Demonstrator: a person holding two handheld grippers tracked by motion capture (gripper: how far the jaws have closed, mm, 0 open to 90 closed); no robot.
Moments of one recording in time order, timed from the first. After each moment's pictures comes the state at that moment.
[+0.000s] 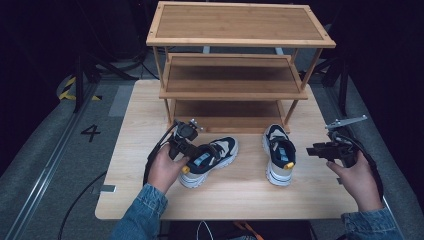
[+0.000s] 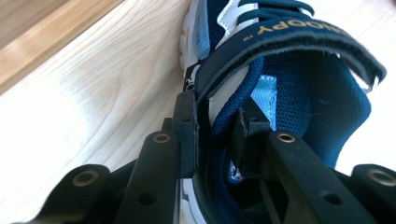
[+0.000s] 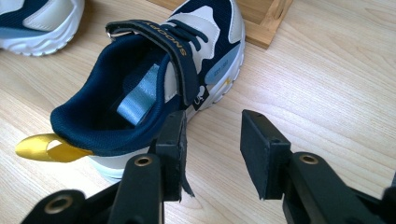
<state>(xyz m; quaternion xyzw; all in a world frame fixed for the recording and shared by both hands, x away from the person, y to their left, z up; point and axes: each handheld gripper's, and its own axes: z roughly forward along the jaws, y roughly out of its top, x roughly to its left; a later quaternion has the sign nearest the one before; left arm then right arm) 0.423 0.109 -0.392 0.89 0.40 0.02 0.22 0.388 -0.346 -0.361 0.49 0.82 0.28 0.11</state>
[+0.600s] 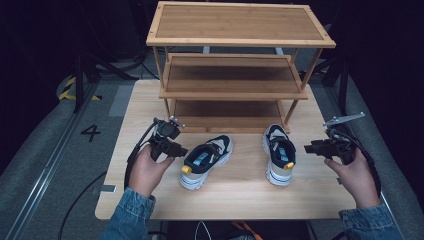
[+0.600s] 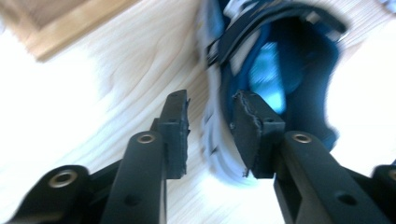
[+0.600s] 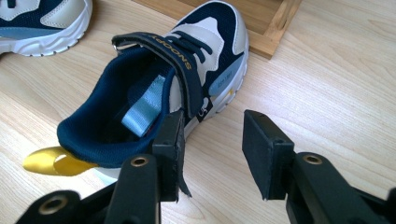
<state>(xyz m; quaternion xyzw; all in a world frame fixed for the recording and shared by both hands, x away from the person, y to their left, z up) 0.403 0.152 -0.365 0.87 0.44 0.03 0.21 0.395 -0.340 -0.357 0.48 0.82 0.28 0.11</state>
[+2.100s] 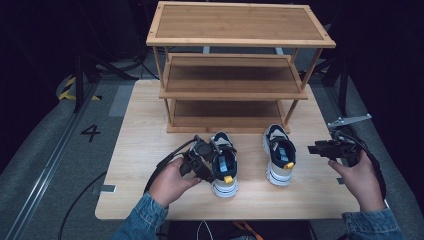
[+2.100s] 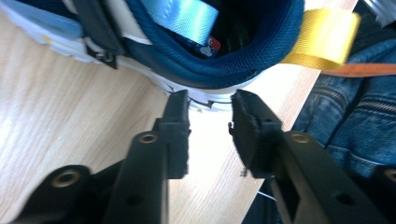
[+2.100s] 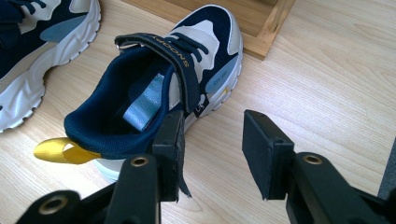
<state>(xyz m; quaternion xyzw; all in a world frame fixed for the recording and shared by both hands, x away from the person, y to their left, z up) 0.373 0.068 -0.375 0.94 0.28 -0.07 0.18 0.385 -0.346 -0.352 0.48 0.82 0.29 0.12</state>
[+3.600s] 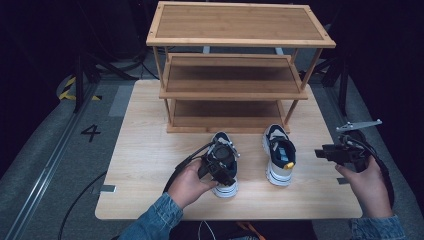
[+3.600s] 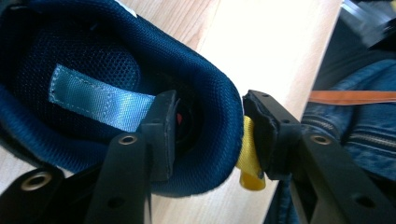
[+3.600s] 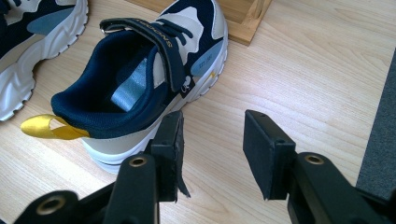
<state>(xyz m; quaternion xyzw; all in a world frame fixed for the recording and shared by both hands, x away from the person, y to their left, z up) 0.370 0.018 -0.394 0.95 0.23 -0.06 0.20 0.370 -0.362 -0.353 0.50 0.81 0.28 0.13</state>
